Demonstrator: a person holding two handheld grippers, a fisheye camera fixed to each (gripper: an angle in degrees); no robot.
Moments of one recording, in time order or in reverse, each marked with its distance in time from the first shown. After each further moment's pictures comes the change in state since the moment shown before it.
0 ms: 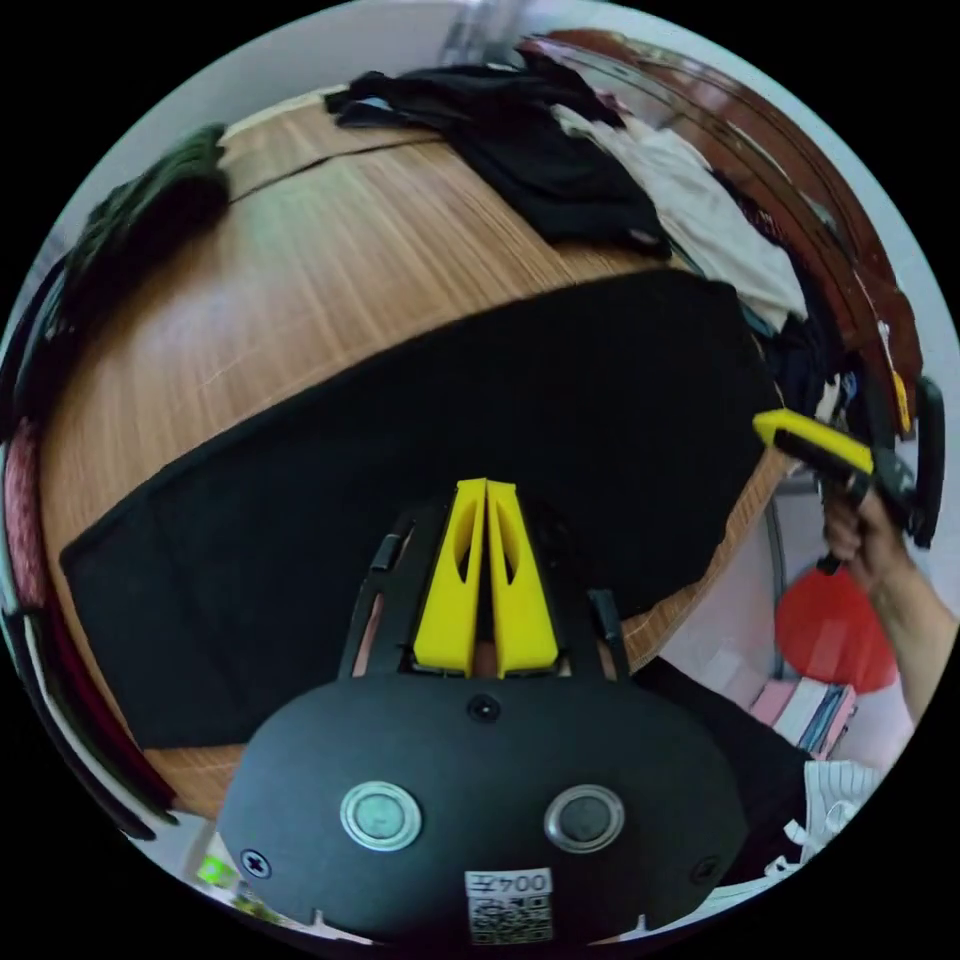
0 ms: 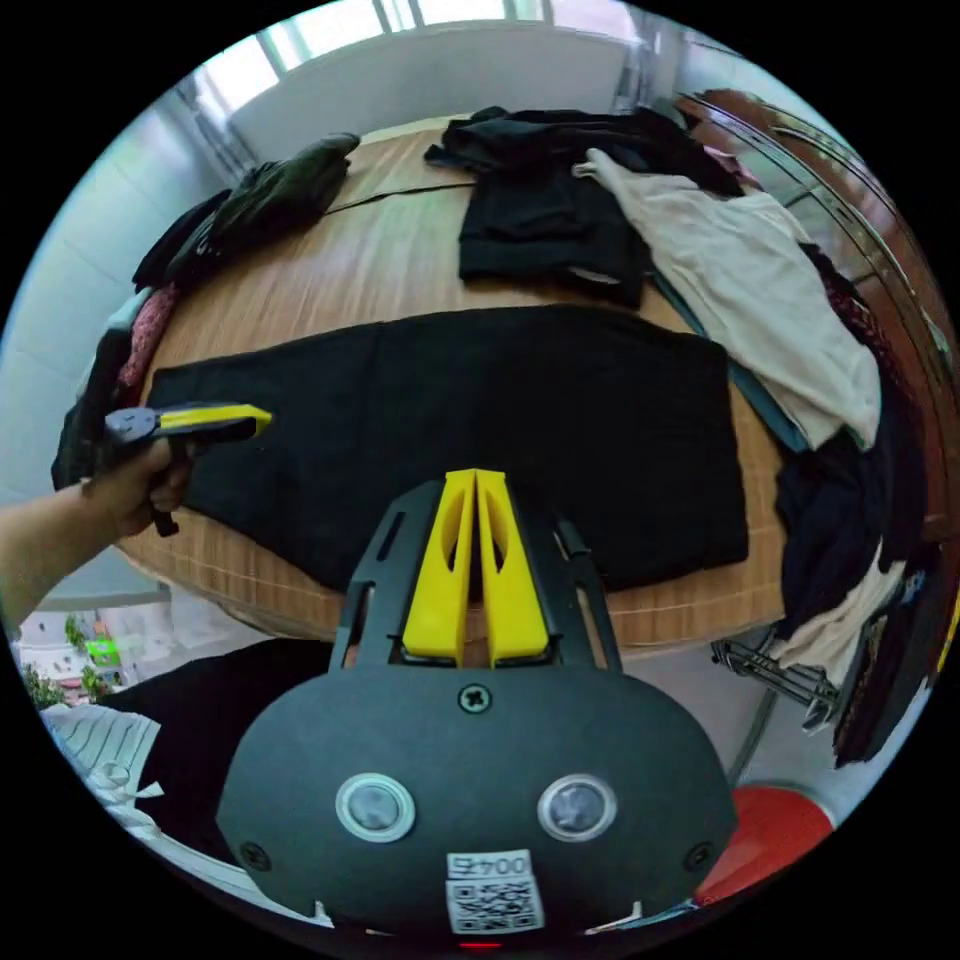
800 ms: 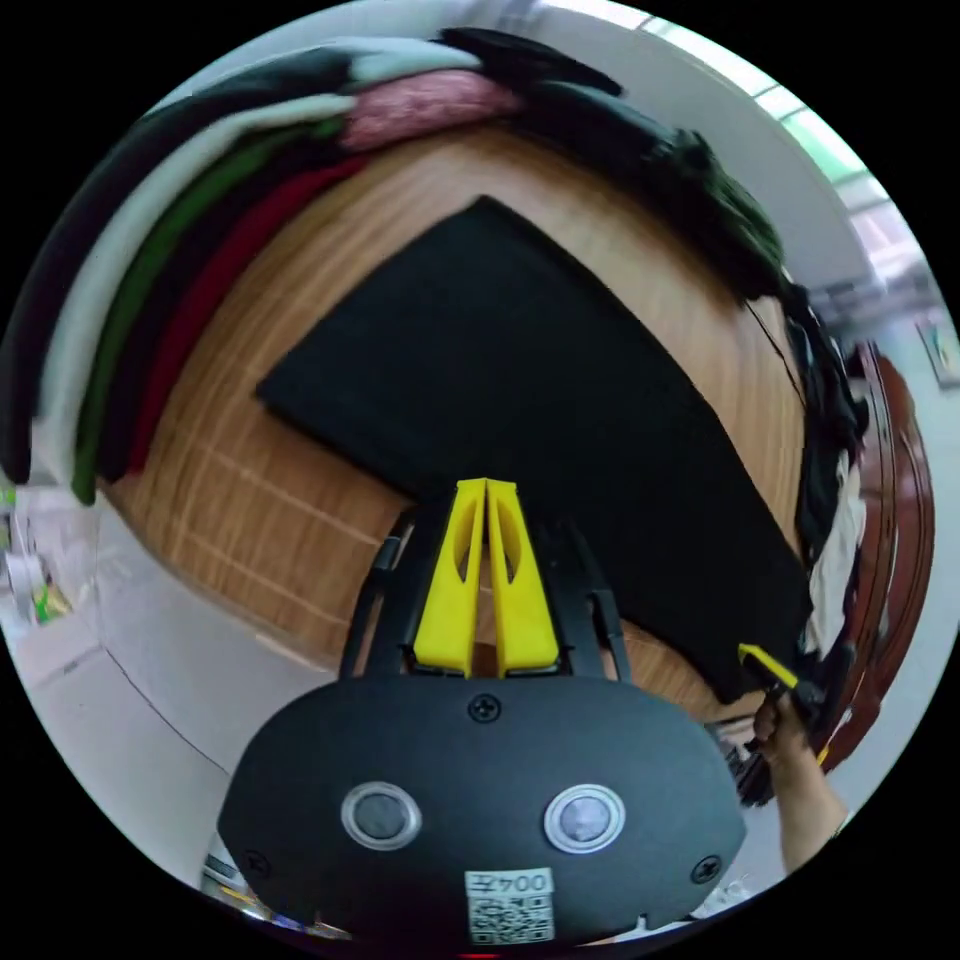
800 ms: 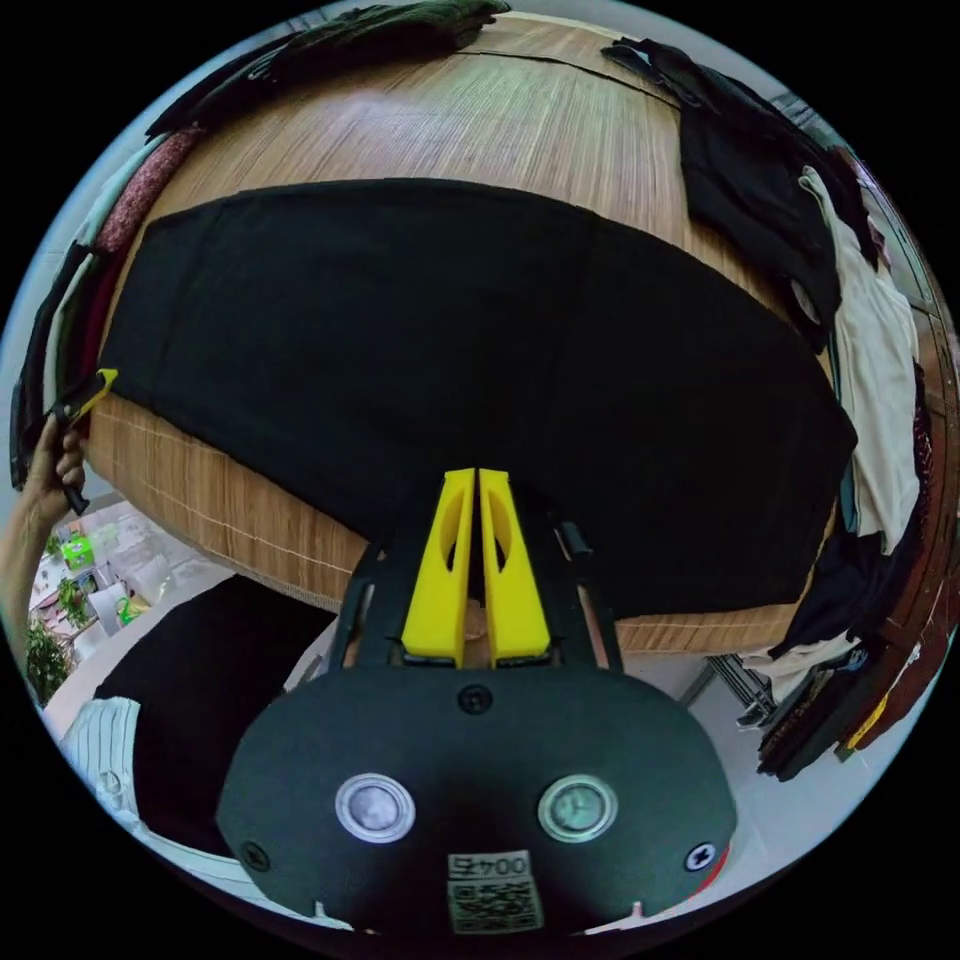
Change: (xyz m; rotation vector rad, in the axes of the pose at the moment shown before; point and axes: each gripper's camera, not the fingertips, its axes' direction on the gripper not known) left arm -0.192 0.218 -0.196 0.159 -0.023 -0.934; right arm -0.229 -0.076 0.153 -0.347 0.061 -0.232
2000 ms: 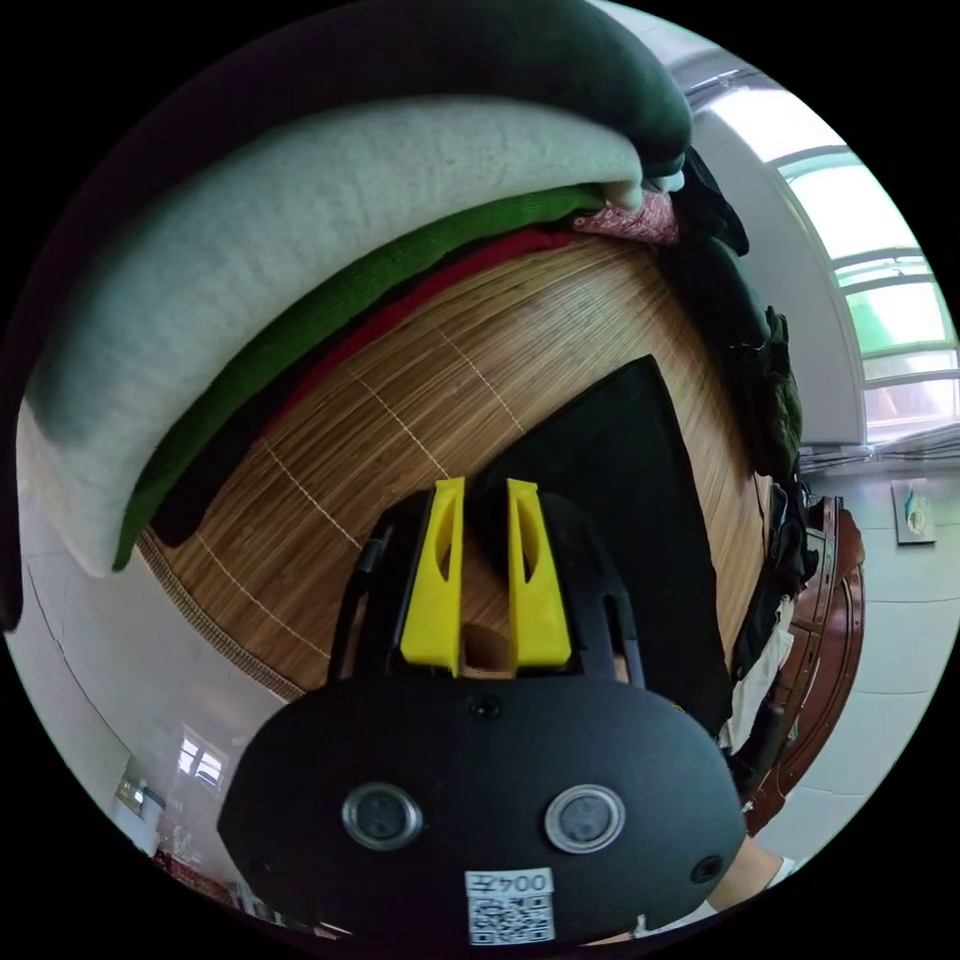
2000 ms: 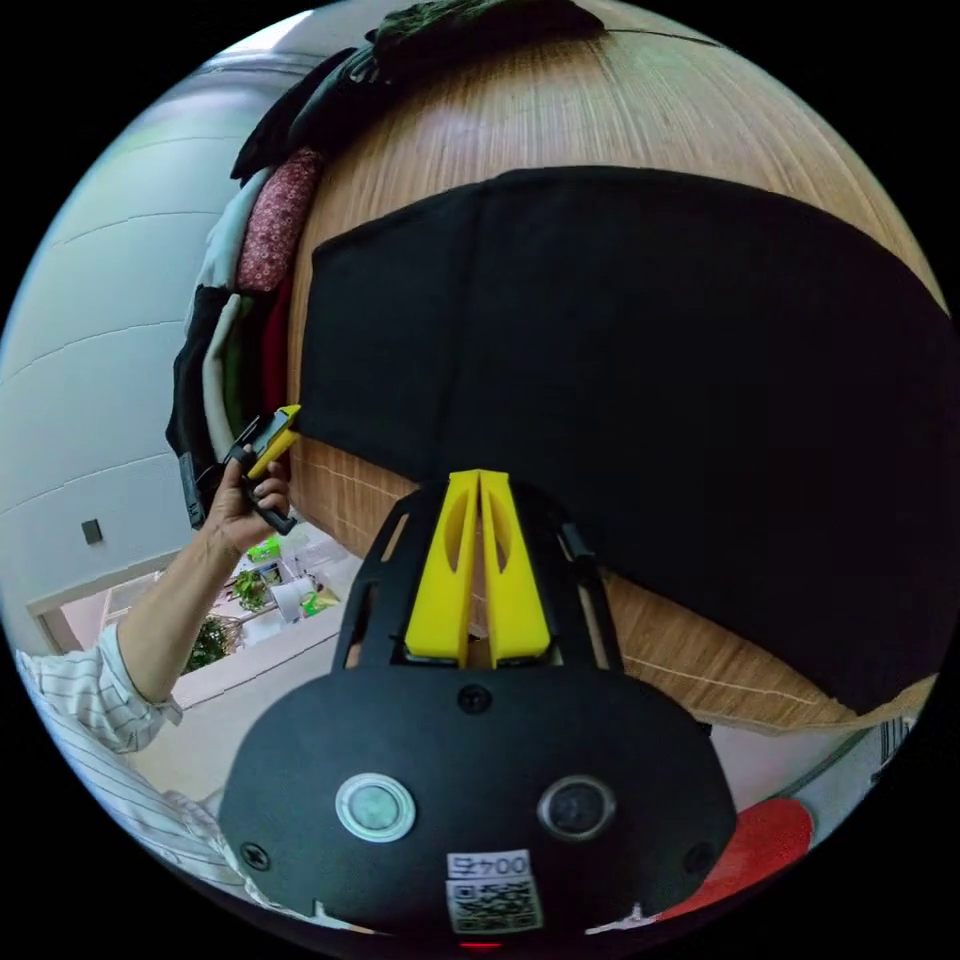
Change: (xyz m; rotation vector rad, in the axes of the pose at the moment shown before) left arm -0.123 0.003 -0.134 0.137 0.174 -0.315; right arm -0.152 -0.146 0.064 0.006 -0.608 0.017
